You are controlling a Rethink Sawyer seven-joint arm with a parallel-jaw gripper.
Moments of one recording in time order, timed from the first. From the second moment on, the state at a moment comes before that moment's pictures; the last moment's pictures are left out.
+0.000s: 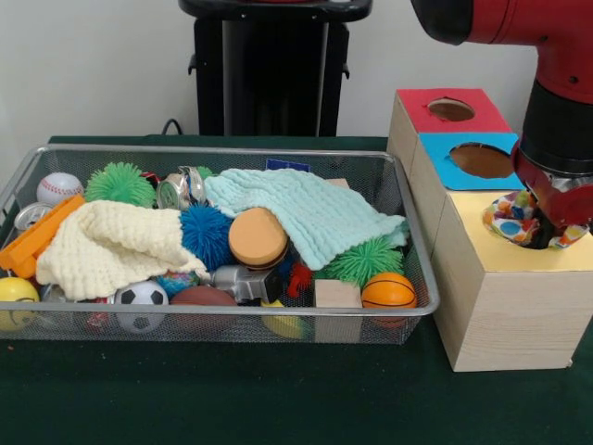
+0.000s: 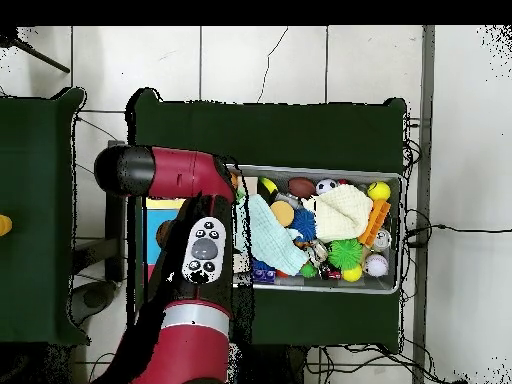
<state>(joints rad) 0.18 -0.34 -0.19 1.19 0.28 0.78 3.15</state>
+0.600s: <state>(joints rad) 0.23 -0.31 -0.25 1.14 0.23 0.77 3.15</state>
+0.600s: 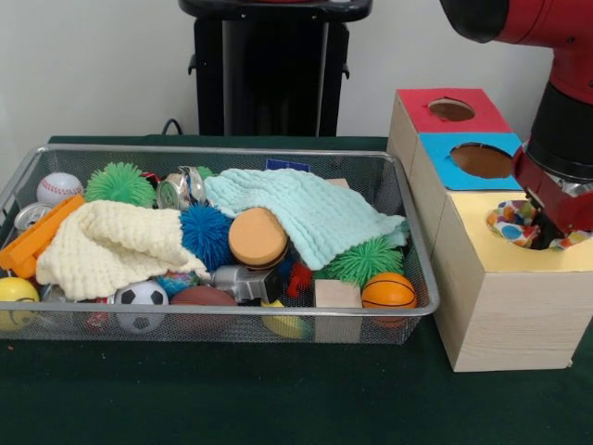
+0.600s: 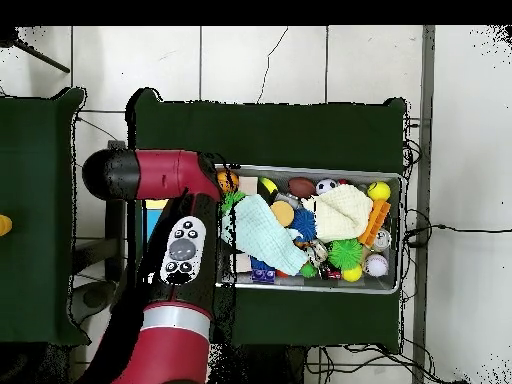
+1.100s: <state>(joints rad) 0.24 -0.28 -0.25 1.13 0.23 0.72 3.15</state>
